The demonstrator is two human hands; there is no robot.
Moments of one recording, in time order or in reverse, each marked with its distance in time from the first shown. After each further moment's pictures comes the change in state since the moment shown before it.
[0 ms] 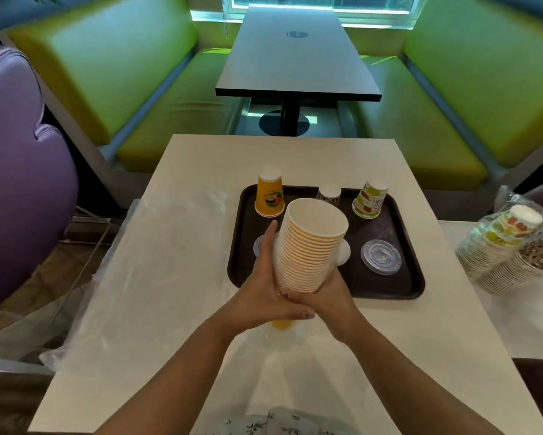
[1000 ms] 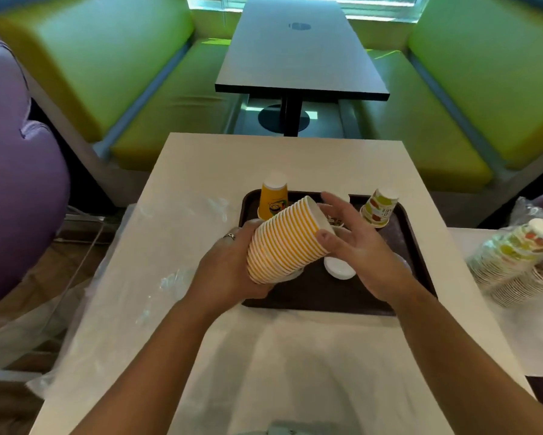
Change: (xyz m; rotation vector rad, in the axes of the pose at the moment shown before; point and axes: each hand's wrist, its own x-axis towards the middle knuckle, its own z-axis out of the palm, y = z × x) left_hand 0.032 0.002 -0.069 0.656 0.200 -0.089; right_hand 0.055 -0.079 -0.032 -0.066 -0.155 -0.087
